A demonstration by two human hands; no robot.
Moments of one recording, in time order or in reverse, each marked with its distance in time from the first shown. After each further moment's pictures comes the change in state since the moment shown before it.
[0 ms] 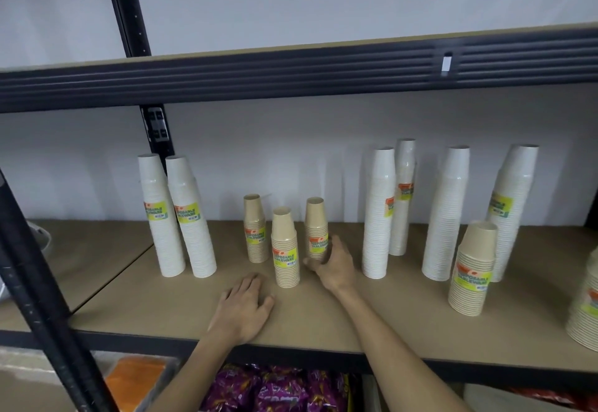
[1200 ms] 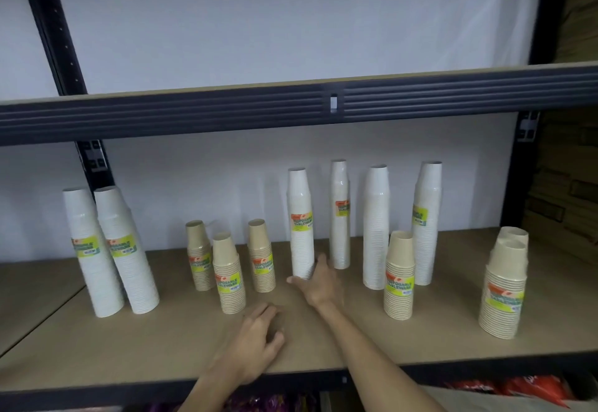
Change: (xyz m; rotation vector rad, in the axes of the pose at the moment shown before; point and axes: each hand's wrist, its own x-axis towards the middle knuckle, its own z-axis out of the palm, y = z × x) left_hand 0.002 0.094 0.038 -0.241 0.083 0.394; right_hand 0.001 0.032 -0.071 -0.210 0.052 0.150
